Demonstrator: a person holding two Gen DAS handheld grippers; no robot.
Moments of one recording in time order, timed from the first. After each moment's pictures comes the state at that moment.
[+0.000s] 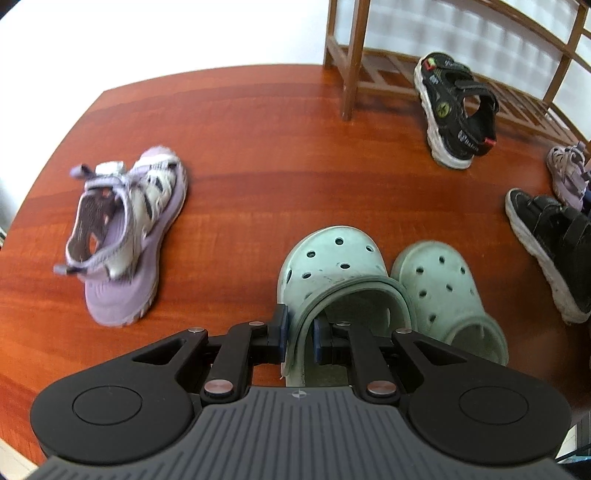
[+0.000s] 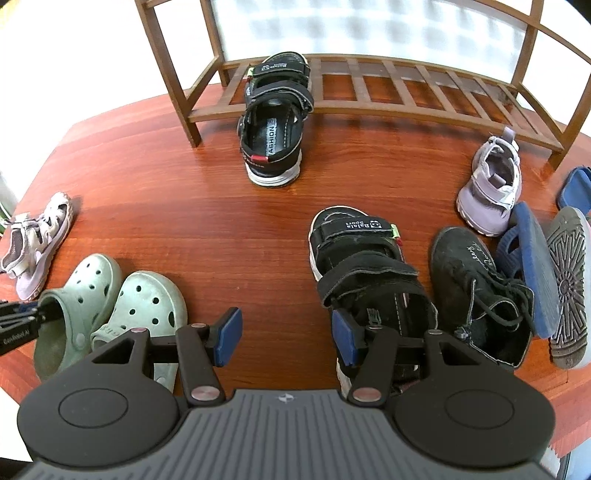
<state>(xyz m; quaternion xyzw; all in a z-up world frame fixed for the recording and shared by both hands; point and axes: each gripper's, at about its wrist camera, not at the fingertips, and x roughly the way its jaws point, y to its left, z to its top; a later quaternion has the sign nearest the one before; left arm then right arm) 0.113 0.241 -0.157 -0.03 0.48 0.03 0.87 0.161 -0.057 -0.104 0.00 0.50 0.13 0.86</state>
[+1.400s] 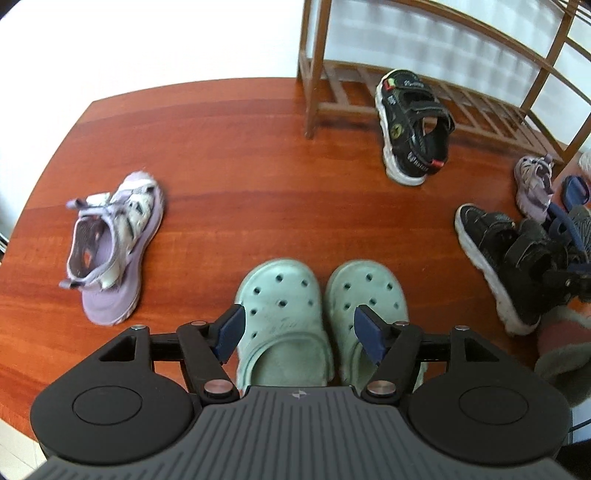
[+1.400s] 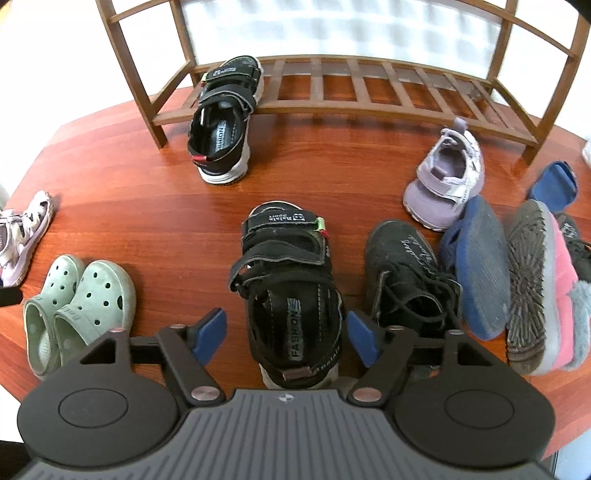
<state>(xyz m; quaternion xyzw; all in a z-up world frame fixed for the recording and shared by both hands) 0.122 0.203 -0.090 -0.05 0.49 0.01 0.87 0.163 -0.124 -0.106 0.00 0.50 0.13 0.86</state>
